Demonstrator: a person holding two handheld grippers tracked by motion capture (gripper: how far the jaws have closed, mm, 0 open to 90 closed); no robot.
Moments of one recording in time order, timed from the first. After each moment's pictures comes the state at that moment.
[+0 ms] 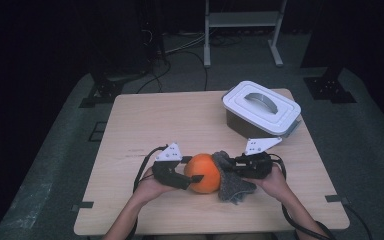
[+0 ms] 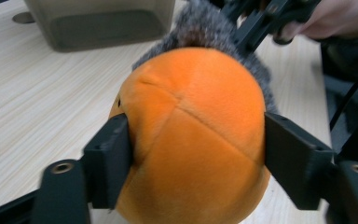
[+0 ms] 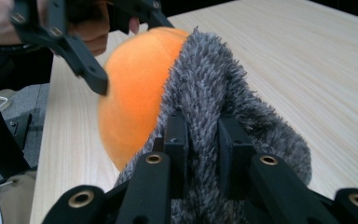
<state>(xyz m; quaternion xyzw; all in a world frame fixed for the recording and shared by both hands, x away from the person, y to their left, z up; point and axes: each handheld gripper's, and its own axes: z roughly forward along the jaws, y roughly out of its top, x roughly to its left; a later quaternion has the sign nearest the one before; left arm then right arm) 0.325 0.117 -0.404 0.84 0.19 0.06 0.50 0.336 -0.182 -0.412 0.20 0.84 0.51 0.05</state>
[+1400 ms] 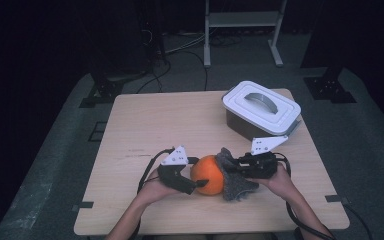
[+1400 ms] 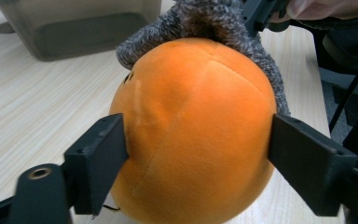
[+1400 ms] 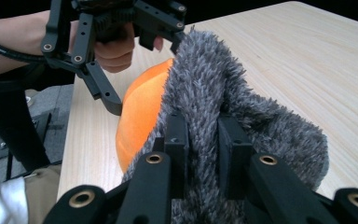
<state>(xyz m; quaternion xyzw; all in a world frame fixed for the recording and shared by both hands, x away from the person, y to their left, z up) 0.322 0.101 -0.412 0.85 0.16 0.07 0.49 0.333 -0.192 -0.403 0.16 0.83 0.53 0.03</state>
